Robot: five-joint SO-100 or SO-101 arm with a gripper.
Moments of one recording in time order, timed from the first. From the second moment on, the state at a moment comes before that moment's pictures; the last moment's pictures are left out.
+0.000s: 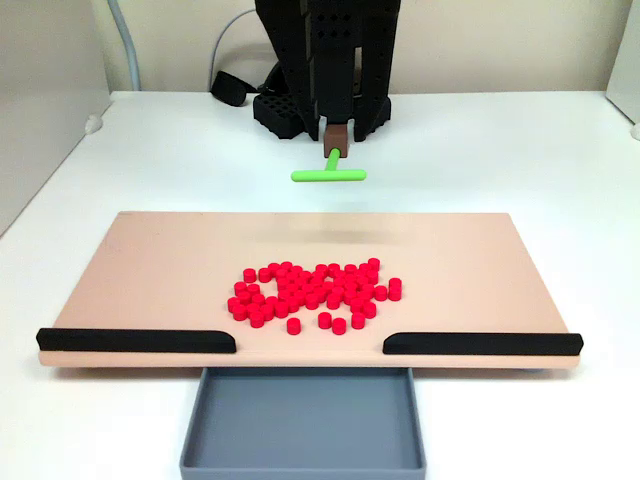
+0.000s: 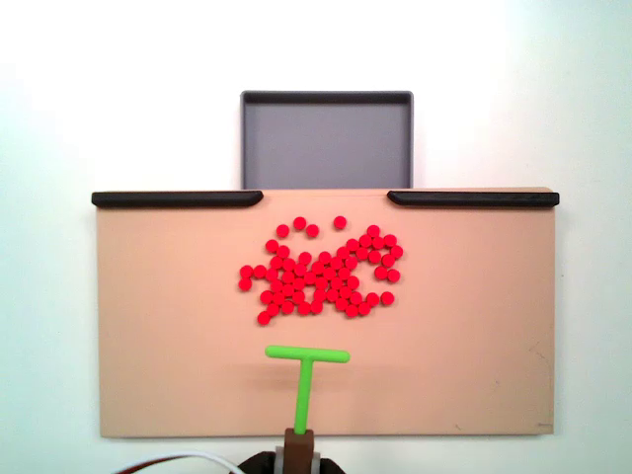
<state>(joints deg) -1.4 111.3 113.3 80.2 -80.2</state>
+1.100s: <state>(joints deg) -0.4 110.1 113.3 80.2 -83.8</state>
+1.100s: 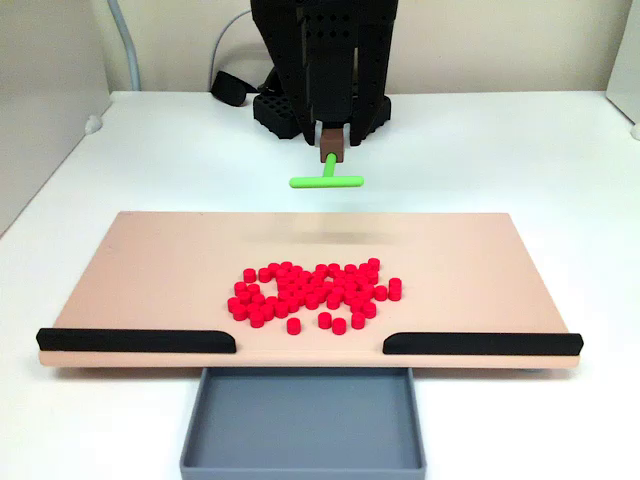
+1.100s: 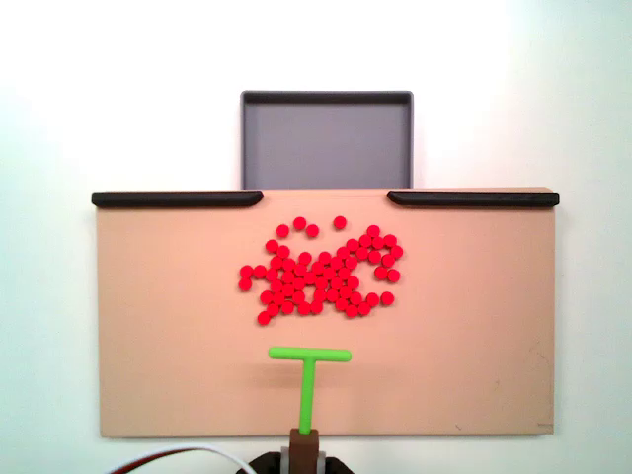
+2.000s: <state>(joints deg) 18.7 103.3 111.5 80.2 -155.9</state>
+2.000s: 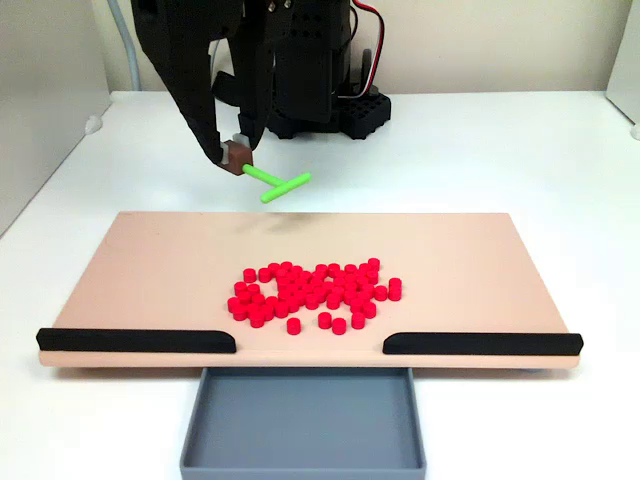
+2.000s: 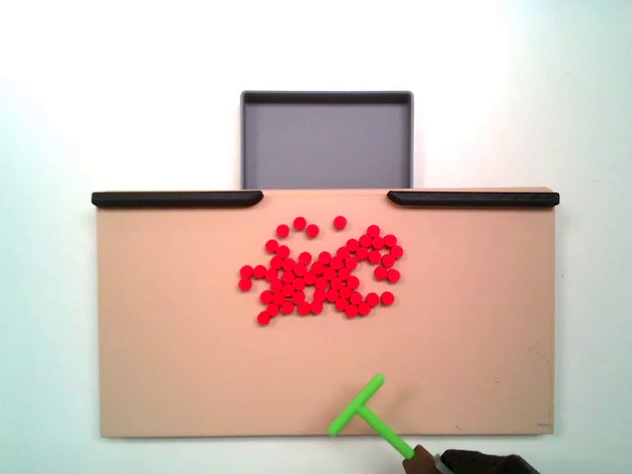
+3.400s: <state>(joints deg) 26.3 72.3 78.2 80.2 -184.0</state>
